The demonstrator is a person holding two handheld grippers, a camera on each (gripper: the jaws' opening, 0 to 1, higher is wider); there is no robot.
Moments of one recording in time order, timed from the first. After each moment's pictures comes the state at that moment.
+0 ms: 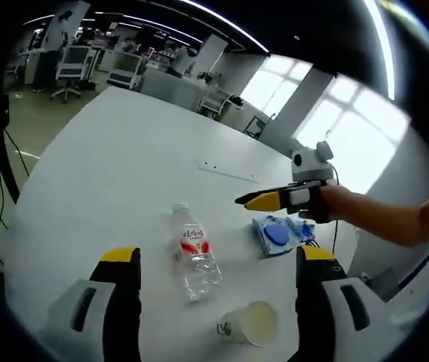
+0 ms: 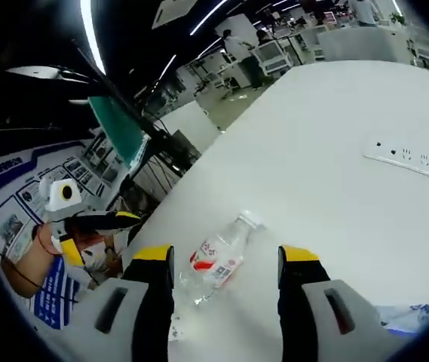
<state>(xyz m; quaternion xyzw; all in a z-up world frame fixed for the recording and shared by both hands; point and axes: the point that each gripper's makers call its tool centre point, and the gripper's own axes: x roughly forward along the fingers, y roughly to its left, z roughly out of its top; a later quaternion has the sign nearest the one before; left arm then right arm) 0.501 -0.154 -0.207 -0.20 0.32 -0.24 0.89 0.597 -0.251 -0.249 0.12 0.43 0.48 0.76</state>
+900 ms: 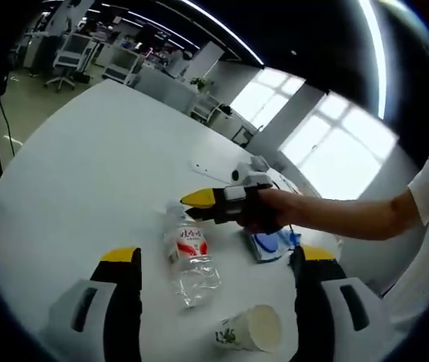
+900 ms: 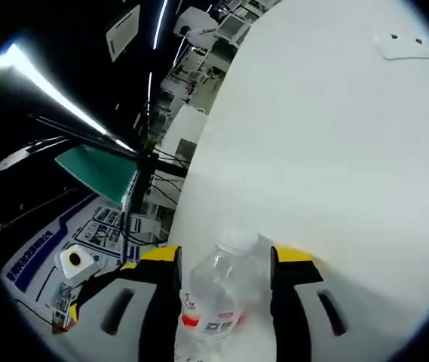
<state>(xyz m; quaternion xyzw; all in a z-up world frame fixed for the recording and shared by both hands) 0.509 -0.157 -0.227 -0.26 0.30 -0.28 0.88 0.613 -0.194 -0.311 0.29 0.52 0.46 0.66</state>
